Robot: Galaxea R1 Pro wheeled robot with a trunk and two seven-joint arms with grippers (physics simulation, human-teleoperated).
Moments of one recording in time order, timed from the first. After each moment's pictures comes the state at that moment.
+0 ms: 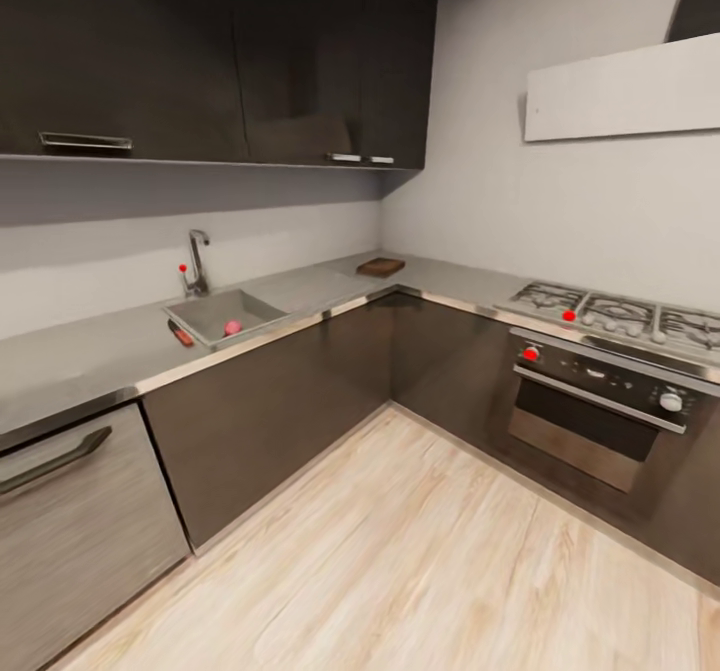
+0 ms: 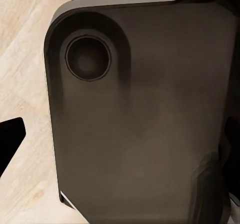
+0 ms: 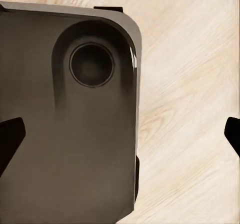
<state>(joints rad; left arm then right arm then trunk) 0.00 -0.03 0.00 -0.07 0.00 -0.01 0.00 0.00 -0.05 0.00 -0.01 0.00 -0.12 0.00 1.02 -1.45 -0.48</state>
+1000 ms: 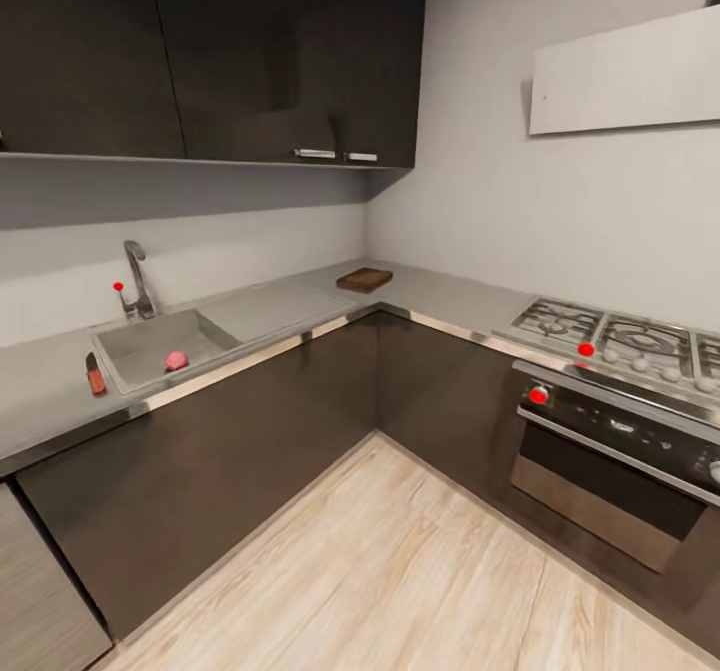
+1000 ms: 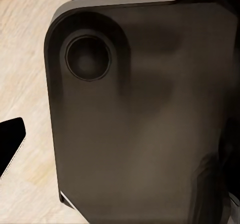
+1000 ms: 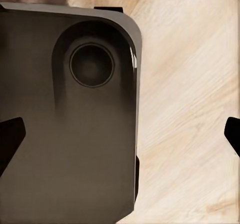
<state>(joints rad) 0.00 -0.03 0.00 -0.07 0.00 -0.01 0.00 0.00 -0.05 0.00 -0.01 0.00 -0.12 0.00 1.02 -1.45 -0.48</state>
